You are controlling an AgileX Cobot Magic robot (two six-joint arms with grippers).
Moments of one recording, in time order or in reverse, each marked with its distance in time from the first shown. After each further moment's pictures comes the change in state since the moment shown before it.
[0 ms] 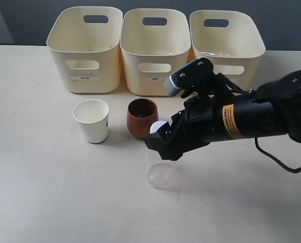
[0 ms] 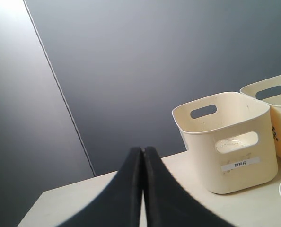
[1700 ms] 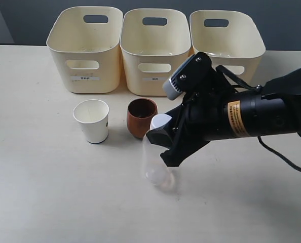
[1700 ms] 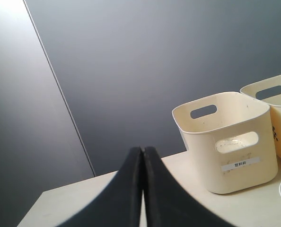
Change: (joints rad) left arm 0.000 0.000 0.000 0.000 0.000 0.000; right arm 0.000 -0.054 0.000 0.002 -0.060 -0.145
